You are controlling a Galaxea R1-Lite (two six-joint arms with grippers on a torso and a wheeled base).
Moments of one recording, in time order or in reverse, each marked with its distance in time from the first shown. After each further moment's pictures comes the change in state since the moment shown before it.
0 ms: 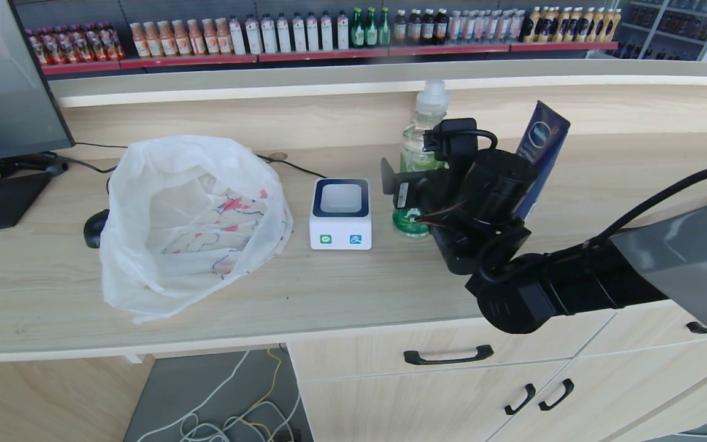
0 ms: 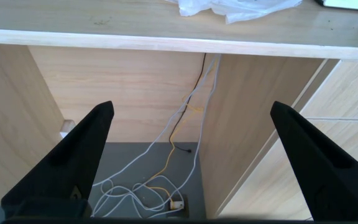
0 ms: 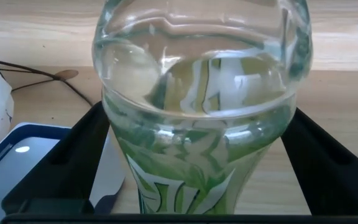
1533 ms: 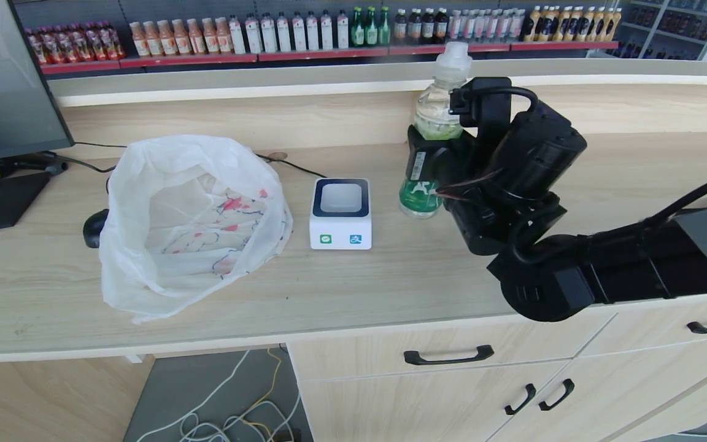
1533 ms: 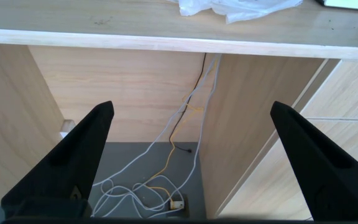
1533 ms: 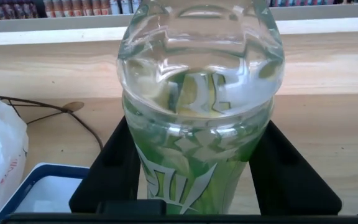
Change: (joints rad) left arm 0.000 0.000 0.000 0.000 0.000 0.000; right arm 0.003 -0.100 -0.003 0.002 -0.003 -0.007
